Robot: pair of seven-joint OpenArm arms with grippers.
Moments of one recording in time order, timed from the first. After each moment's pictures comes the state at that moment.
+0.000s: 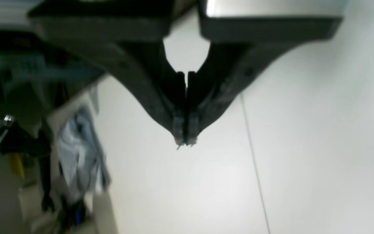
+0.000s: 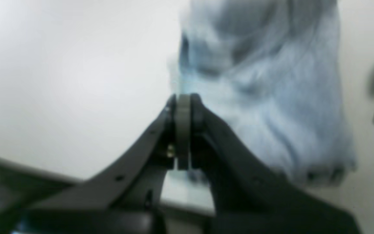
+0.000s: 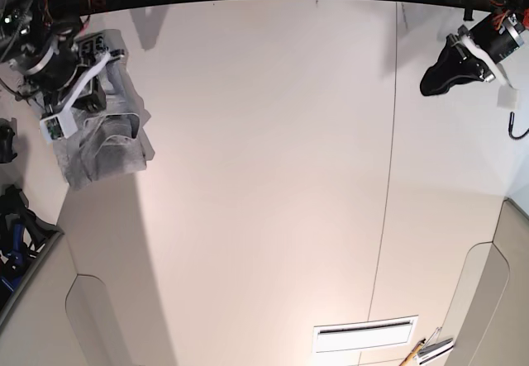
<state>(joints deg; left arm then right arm) 29.7 -18.1 -40.4 100.7 -78.7 -34.8 68.8 -25.5 18.6 19.1 127.7 28.9 20.0 -69.6</state>
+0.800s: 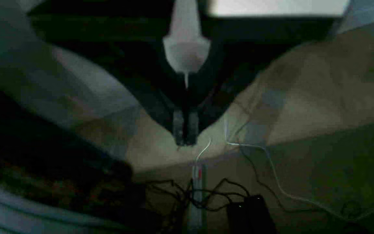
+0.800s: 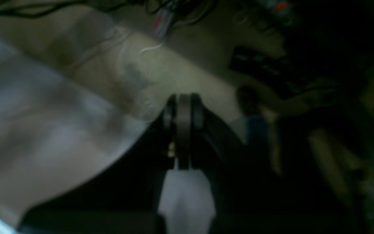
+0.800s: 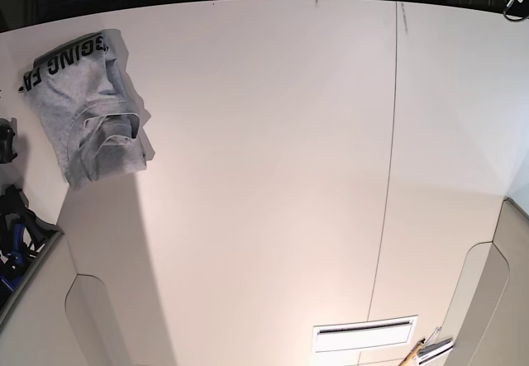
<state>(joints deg) 66.7 -33.2 -40.3 96.1 -69.3 -34.8 65.0 -59.3 31.5 19.1 119.3 44.3 32.0 -78.4</state>
